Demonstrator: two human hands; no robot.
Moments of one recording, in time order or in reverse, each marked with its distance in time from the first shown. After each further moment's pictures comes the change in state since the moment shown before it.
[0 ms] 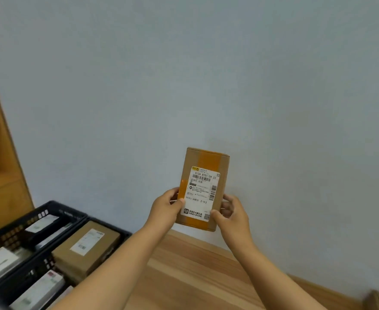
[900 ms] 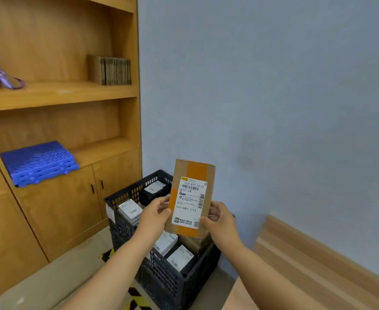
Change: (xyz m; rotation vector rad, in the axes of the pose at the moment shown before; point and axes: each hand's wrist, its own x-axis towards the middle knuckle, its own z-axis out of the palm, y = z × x) left_hand -0.131 -0.163 -0.456 0.019 0.352 -0.257; right_hand -0.173 -0.075 0.445 -0.003 -0.477 0.092
